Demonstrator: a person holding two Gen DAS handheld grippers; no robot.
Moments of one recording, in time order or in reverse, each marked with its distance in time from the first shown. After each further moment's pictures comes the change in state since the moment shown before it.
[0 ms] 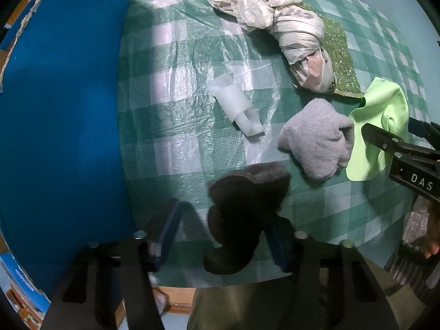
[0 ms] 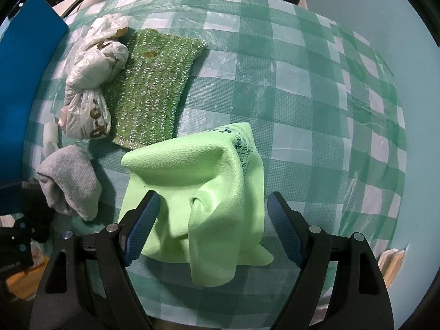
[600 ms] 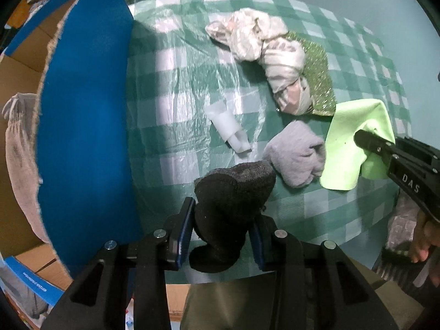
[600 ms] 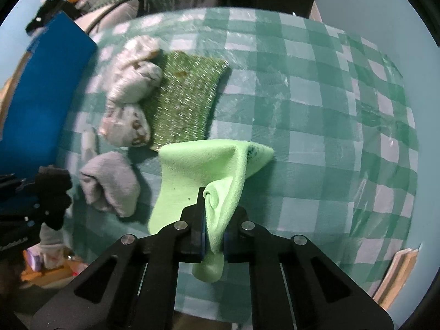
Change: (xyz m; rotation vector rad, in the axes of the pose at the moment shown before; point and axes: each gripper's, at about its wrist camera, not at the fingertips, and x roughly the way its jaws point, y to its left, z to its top) left arm -0.035 0.016 0.010 0.006 -0.064 -0.056; right arm -0.032 -0.002 -0.008 0.028 -0.082 0.163
